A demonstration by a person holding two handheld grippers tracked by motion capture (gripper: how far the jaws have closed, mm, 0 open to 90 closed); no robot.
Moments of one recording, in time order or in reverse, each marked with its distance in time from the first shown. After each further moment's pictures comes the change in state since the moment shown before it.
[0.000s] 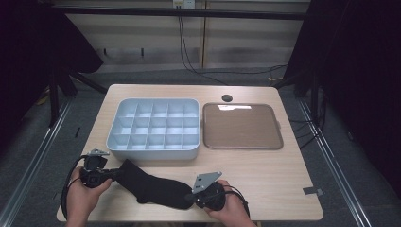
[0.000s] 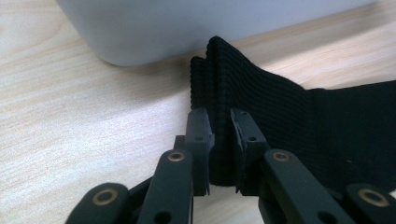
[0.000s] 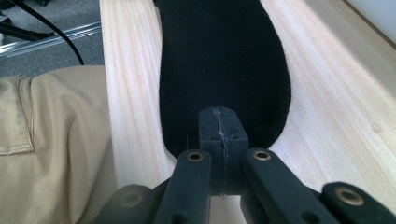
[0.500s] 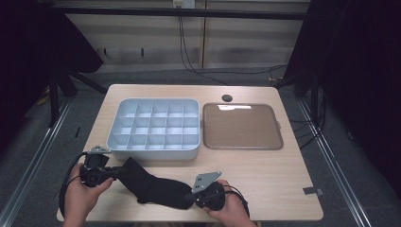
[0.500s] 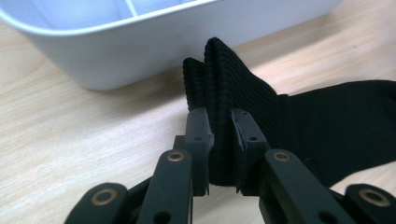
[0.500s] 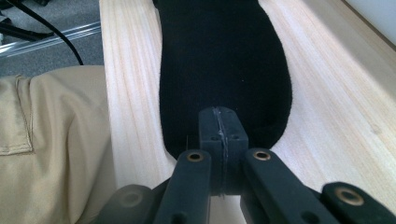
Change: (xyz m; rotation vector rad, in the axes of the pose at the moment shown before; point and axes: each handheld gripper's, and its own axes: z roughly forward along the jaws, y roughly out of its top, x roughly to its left) left arm -0.020 0.013 -0.017 -0.012 -0.038 0.059; right arm 0.000 0.001 0.000 0.004 -0.003 0.003
